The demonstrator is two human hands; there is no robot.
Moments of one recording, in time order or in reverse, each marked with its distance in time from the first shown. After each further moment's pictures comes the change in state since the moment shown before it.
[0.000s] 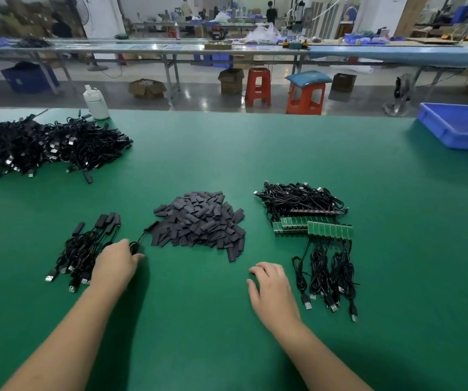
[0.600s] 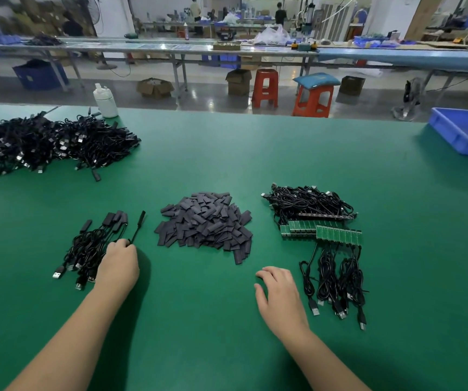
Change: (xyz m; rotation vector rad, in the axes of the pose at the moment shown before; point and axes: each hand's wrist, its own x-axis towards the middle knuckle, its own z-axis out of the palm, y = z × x) left_hand 0.000 -0.016 0.016 0.199 0.059 0.115; right_hand -0.003 0.004 0.004 -0.008 0.002 0.003
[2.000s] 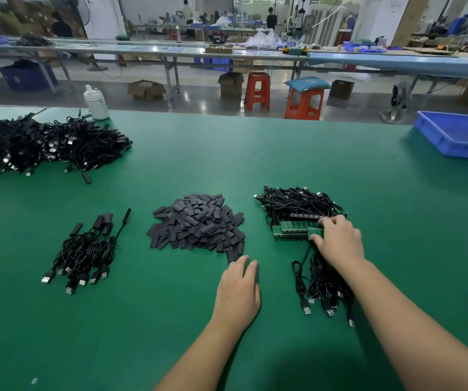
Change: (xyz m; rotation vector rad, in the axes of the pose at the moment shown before) left_hand -0.122 0.211 0.019 -0.493 0.183 0.582; right_hand 0.100 0.090 -0.117 -0.473 -0.053 0.315
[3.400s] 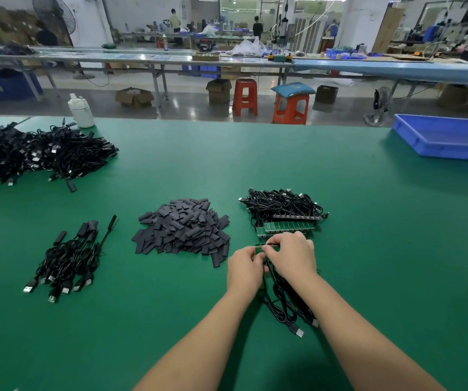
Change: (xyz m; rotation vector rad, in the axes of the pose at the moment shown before) left_hand 0.060 0.059 -0.016 -0.621 -0.144 -0.547; right_hand -0.058 -0.061 -0.023 0.327 0.013 -0.037
